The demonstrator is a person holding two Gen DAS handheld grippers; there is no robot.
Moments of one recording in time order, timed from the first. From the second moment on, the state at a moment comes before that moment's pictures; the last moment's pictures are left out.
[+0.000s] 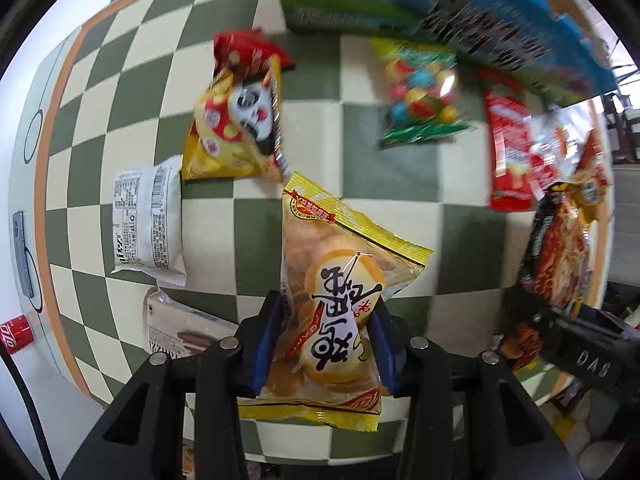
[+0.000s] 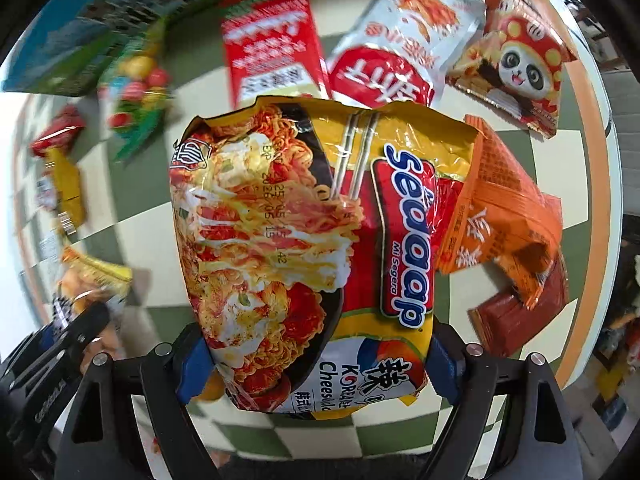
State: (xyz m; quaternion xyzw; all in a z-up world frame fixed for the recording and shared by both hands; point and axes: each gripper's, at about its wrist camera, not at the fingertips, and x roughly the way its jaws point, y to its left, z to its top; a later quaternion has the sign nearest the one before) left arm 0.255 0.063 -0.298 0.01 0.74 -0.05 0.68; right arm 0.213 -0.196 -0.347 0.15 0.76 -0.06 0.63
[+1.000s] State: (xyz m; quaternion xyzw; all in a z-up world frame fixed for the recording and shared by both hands) left arm 0.544 -0.031 -0.212 -0.14 0.70 -0.09 0.70; right arm 0.483 -0.258 -0.211 0.14 0.70 -0.01 0.70
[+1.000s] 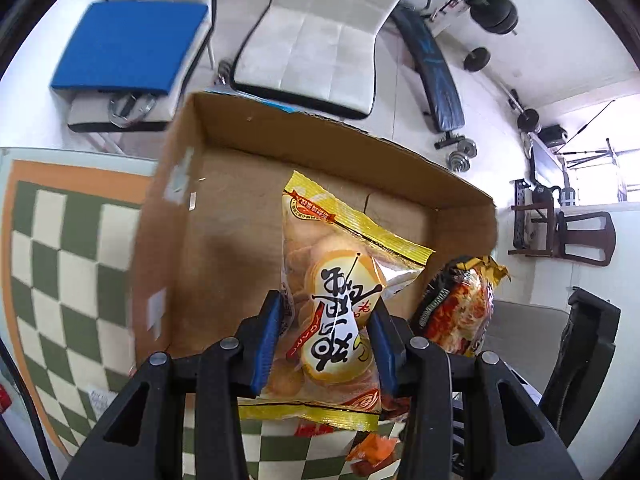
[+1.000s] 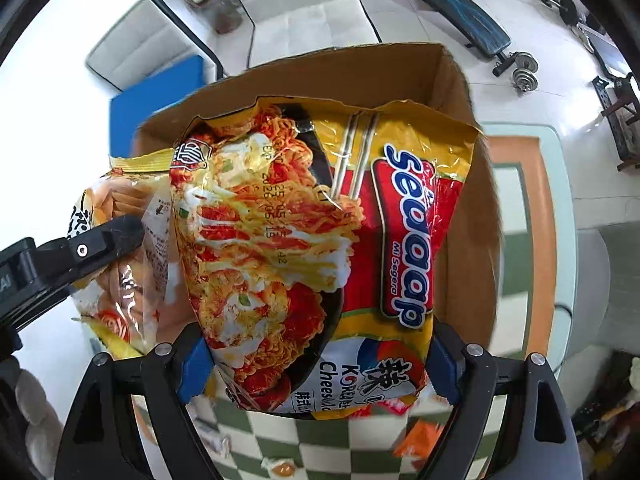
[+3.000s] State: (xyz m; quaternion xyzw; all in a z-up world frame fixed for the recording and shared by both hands) left arm 0.392 0.030 -0.128 -0.01 0.59 -0.04 0.81; right arm 0.360 -0.167 -0.080 0.13 0.65 0.01 0.75
